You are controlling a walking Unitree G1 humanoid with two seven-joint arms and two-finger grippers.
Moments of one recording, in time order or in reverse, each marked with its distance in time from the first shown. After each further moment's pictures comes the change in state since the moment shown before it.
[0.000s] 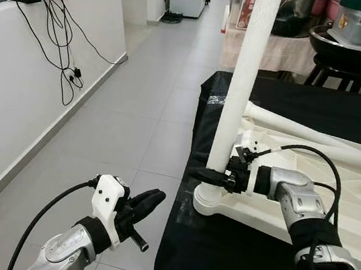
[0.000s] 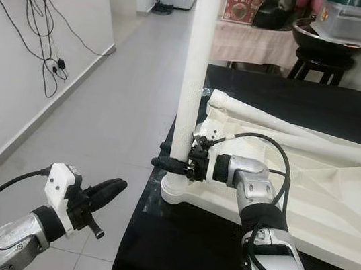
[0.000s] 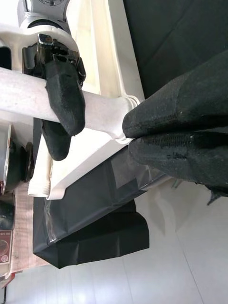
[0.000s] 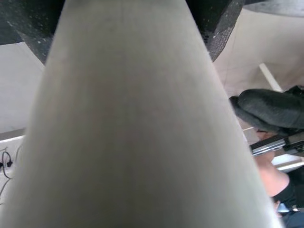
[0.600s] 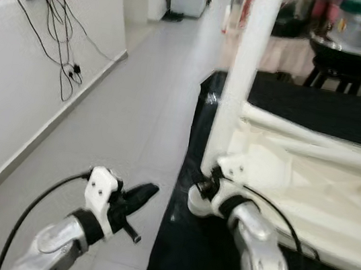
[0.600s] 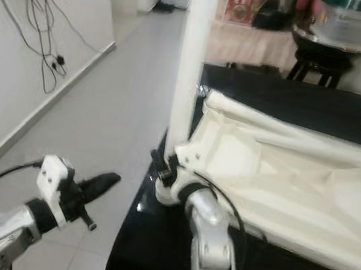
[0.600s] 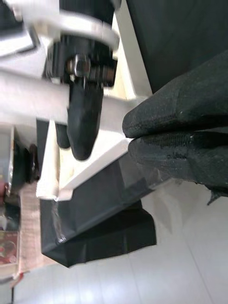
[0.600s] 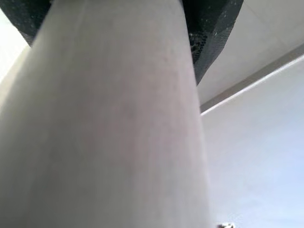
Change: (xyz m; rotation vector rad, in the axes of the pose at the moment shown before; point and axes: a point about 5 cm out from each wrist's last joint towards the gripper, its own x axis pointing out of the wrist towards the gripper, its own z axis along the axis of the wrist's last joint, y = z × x) left arm 0.000 0.006 0.006 0.014 -0.009 -0.021; right arm 0.033 0.057 -0.019 -0.055 -0.058 -0.800
